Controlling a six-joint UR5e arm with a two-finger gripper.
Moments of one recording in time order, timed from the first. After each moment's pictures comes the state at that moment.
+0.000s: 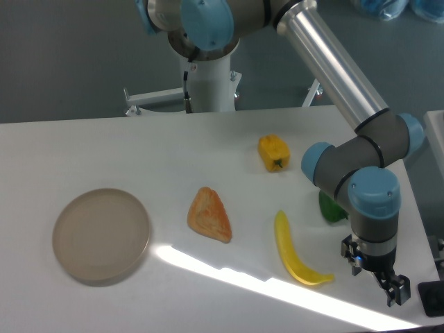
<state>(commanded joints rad) 2.37 -2.51 -0.79 -1.00 1.62 1.50</state>
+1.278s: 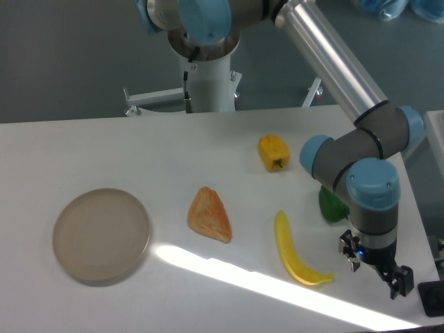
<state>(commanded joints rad) 2.37 -2.39 -0.90 -1.01 1.64 1.28</state>
